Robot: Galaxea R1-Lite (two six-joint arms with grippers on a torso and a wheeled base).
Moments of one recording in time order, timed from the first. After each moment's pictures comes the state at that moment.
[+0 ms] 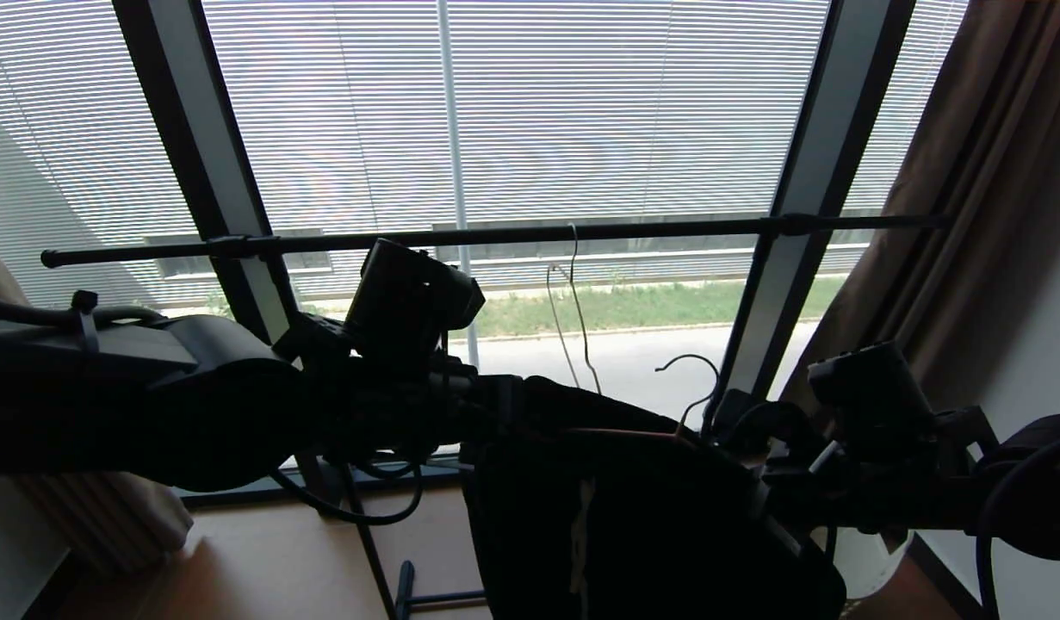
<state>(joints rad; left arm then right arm) -0.68 1.82 -1.15 0.00 0.00 -0.40 0.40 1.74 -0.71 -0.15 0.13 -0.45</state>
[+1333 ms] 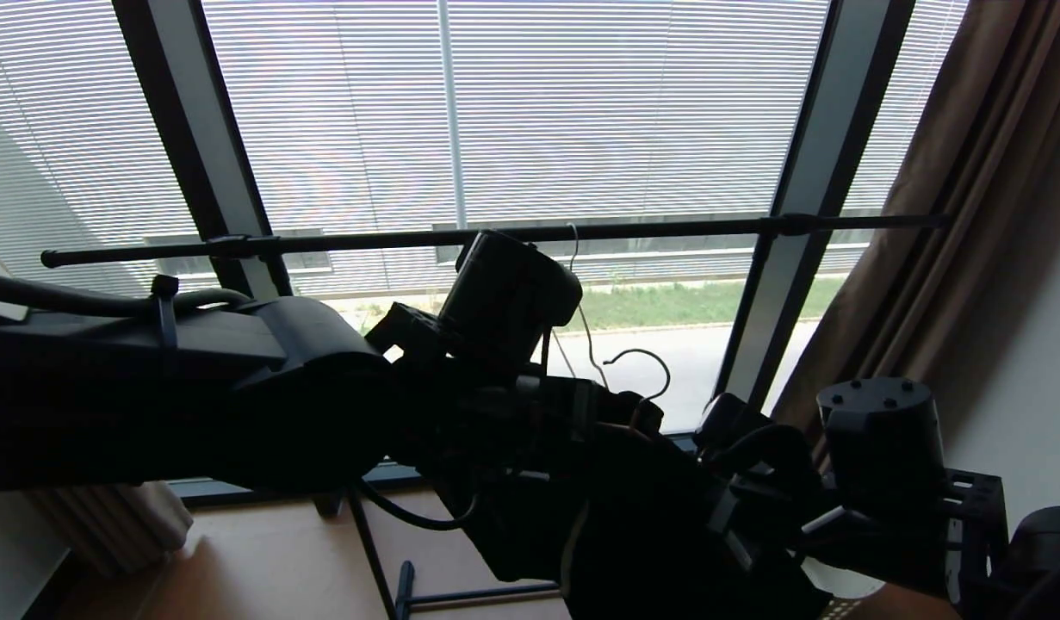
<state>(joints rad) -0.83 1.89 -1.33 0.11 0.17 -0.40 0.57 1.73 -0.49 -0.68 0.07 -0.31</state>
